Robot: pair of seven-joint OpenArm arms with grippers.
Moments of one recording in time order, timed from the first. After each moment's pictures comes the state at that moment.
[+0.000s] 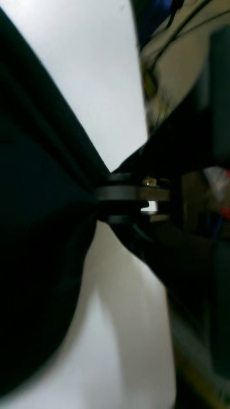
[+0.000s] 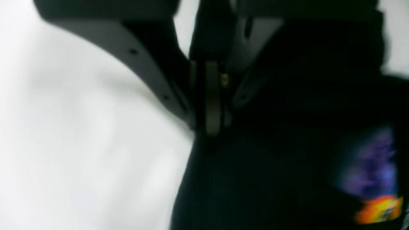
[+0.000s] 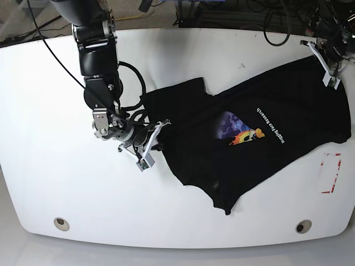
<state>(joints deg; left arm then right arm) 23.0 -16.5 -41.0 108.2 -24.1 -42.8 72.6 16.8 6.7 -7.0 68.5 18.9 30.0 -41.3</state>
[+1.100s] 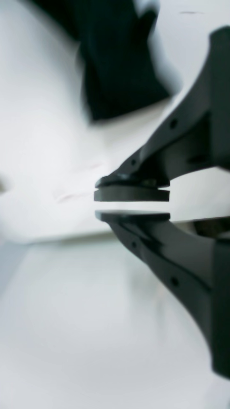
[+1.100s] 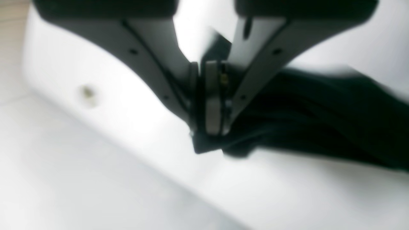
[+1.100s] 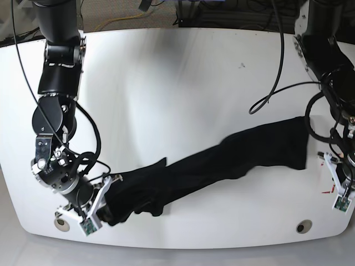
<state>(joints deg) -30.7 -21.4 -16.7 114.1 -4.3 -42.8 82.9 33.1 18.1 0.7 91.9 18.7 30.8 -53.8</state>
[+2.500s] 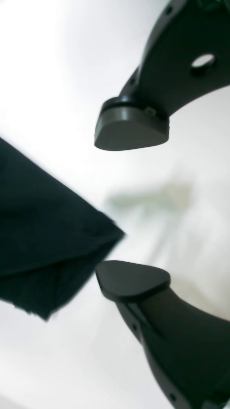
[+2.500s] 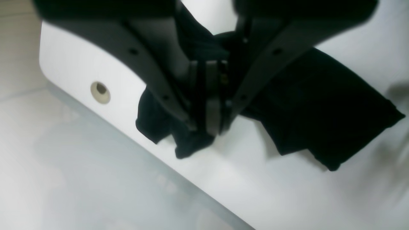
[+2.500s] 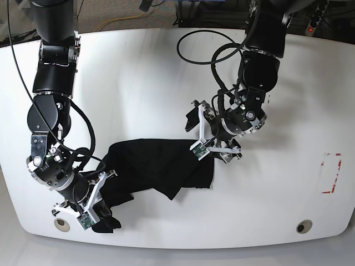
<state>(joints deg) -11.4 -2.8 12.9 90.4 2.7 -36.4 47.1 29.0 20.0 1.0 92.1 18.4 33.6 -51.6</state>
